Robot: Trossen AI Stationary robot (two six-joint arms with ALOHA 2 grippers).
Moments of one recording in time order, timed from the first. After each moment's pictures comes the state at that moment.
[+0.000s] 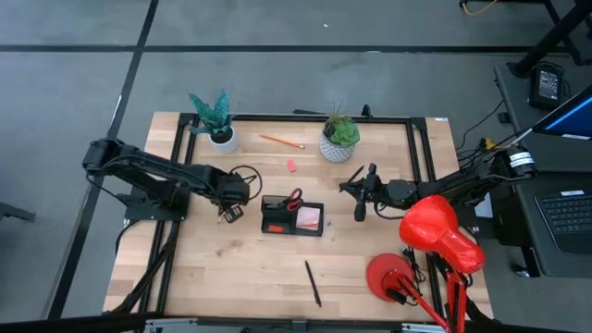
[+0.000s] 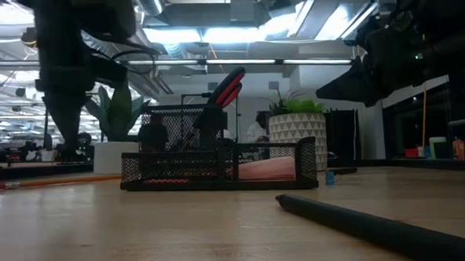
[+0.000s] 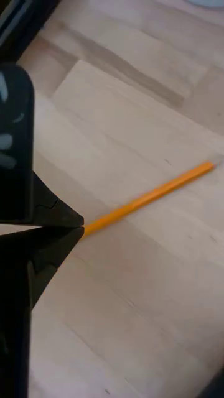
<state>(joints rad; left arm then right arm) -0.08 1.31 0.78 -0.96 -0.18 -0.73 0.12 1.23 0.17 0.86 0.44 0.15</state>
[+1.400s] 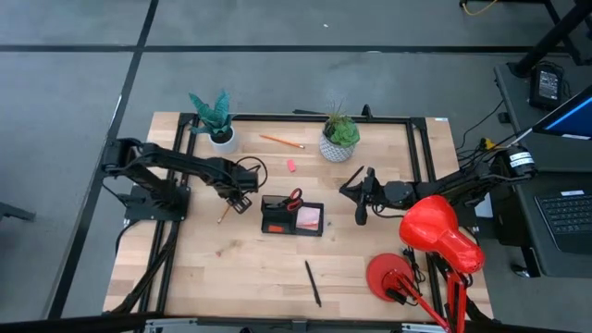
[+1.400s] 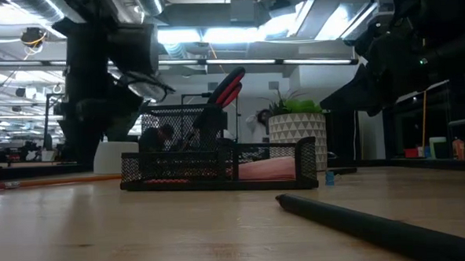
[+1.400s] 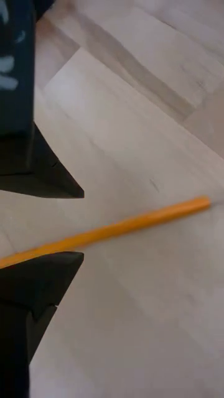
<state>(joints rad) 0.09 1.48 0.79 -0.90 -0.14 -0.75 0.12 1.23 0.17 0.78 0.37 0.23</state>
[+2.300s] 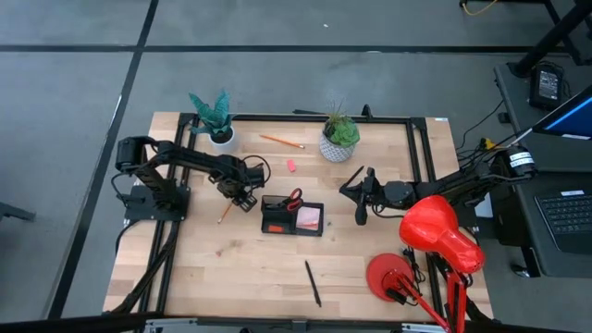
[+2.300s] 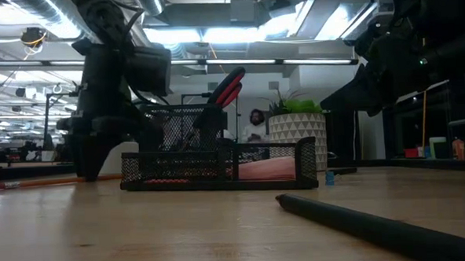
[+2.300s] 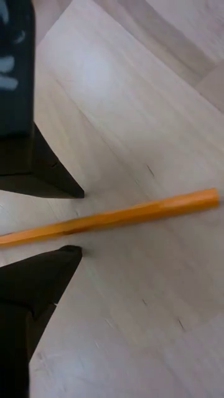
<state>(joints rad) 0.17 1.64 0.79 -0.81 -0.04 -0.77 0.12 1.23 0.17 0.77 0.37 0.23</state>
